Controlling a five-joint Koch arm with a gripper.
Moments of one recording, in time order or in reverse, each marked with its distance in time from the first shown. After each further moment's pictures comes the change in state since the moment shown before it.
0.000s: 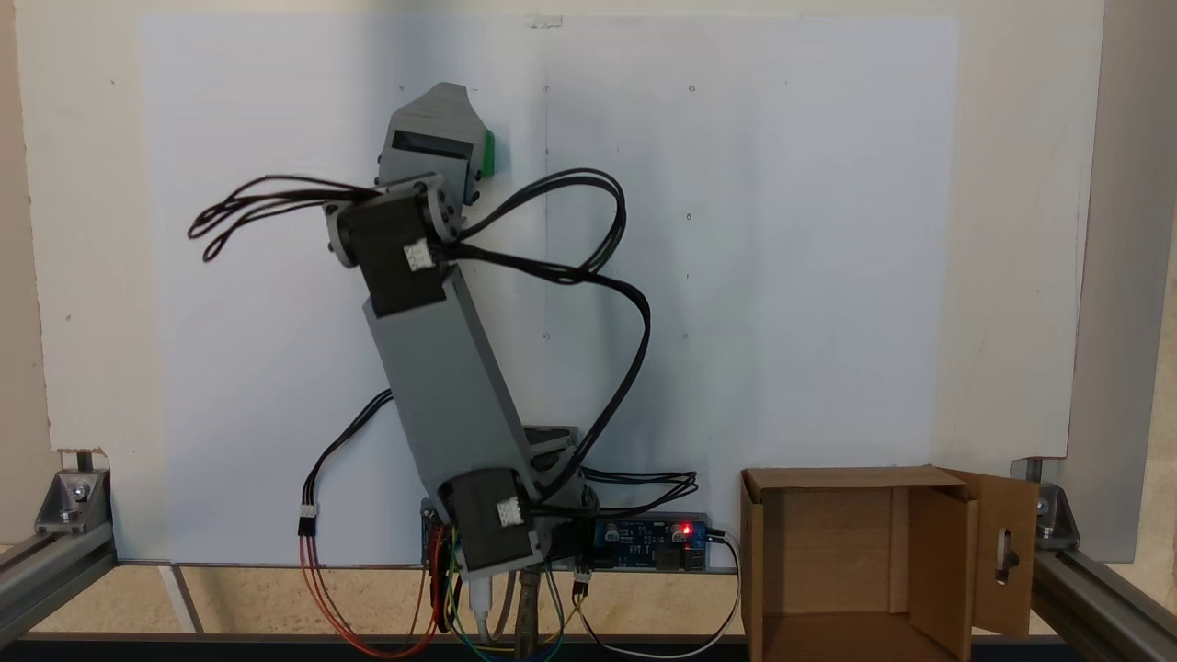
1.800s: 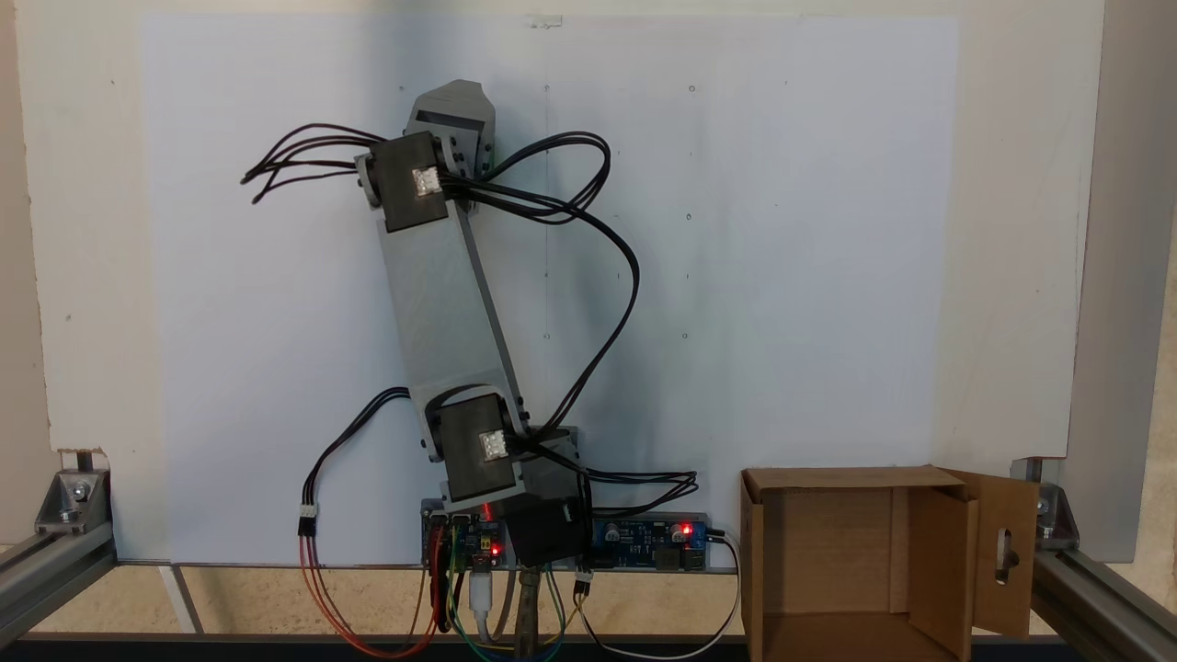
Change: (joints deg) arm 0.3 -11.0 13.8 -19.1 0.0
